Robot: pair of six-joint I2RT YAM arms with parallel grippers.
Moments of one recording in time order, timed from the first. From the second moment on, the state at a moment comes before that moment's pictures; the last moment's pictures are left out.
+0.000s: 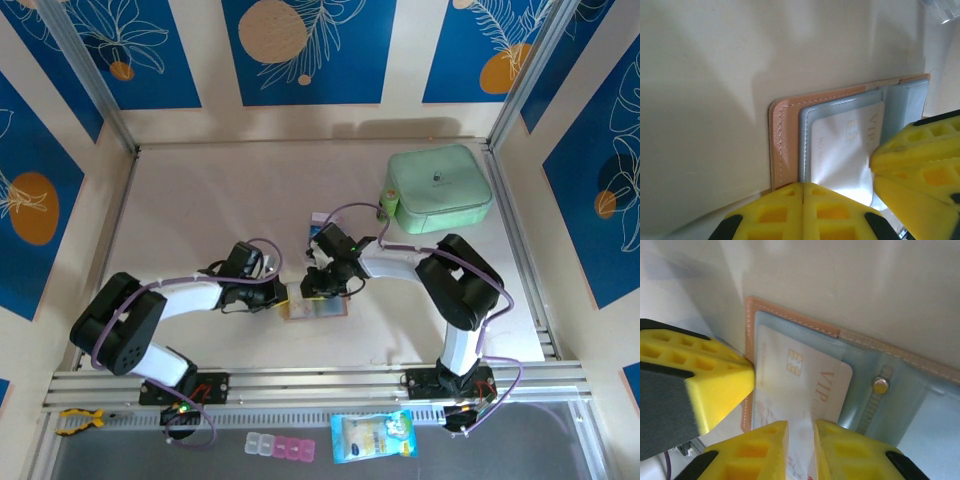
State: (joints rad) left arm -0.55 1.47 0.53 -0.05 0.50 -0.84; right arm 0.78 1.82 1.01 -0.35 -0.50 0.65
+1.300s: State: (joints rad) left arm -0.56 1.38 0.62 -0.25 0.45 -0.75; right arm 0.82 1.72 1.02 -0.46 -0.39 0.68
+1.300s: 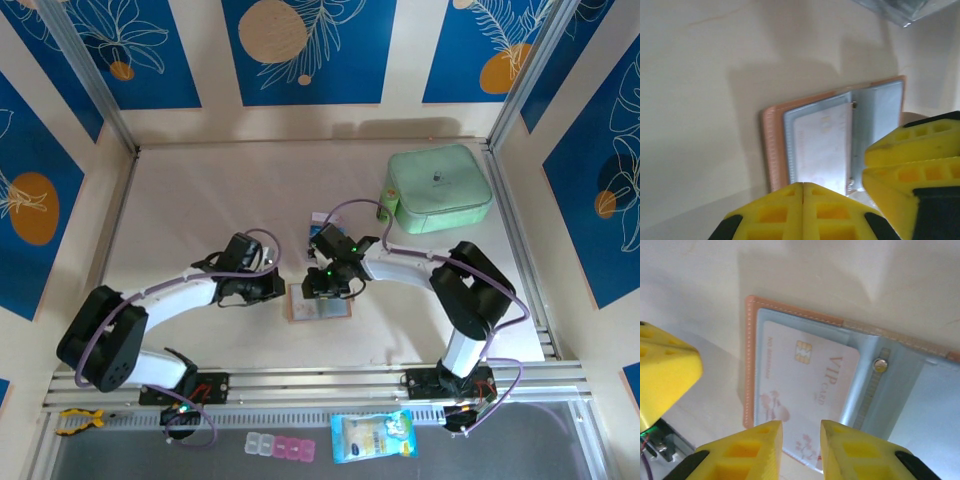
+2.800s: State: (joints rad) left arm -0.62 1.53 0.64 -0.20 0.45 -0.78; right arm 0.80 1.75 0.99 -0.43 -0.43 0.73
